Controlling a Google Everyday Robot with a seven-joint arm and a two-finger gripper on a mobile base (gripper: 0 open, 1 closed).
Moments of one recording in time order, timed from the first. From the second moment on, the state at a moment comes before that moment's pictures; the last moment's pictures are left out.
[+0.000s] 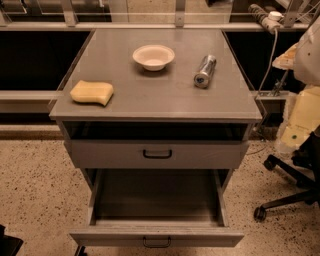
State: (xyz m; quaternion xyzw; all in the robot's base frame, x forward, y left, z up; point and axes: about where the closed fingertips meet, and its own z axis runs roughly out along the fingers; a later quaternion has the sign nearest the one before) arm 0.438 -0.217 0.976 -0.60 0.78 -0.03 0.16
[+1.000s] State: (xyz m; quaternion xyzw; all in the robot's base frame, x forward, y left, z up) arm 0.503 -0.233 0.997 -0.53 0.82 -0.06 0.20
